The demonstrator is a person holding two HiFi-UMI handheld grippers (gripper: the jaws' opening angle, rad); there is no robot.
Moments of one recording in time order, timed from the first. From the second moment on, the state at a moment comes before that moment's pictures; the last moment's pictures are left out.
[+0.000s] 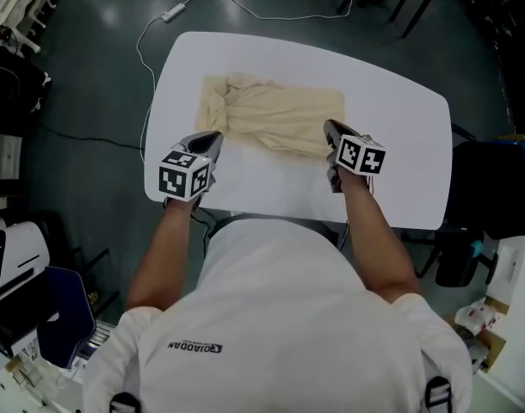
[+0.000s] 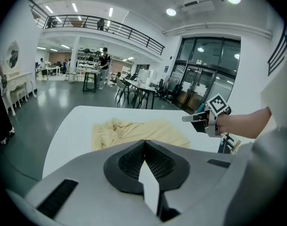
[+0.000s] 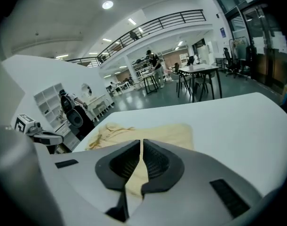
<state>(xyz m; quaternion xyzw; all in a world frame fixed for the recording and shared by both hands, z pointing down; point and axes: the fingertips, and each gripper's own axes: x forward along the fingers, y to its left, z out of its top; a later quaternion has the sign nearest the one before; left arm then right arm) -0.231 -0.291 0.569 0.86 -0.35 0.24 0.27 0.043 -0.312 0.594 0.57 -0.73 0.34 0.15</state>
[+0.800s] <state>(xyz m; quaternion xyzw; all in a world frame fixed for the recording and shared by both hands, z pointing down) -0.150 -0.268 0.576 0.86 -0.33 0.25 0.29 0.144 -0.313 0.702 0.56 -0.67 0.46 0.15</state>
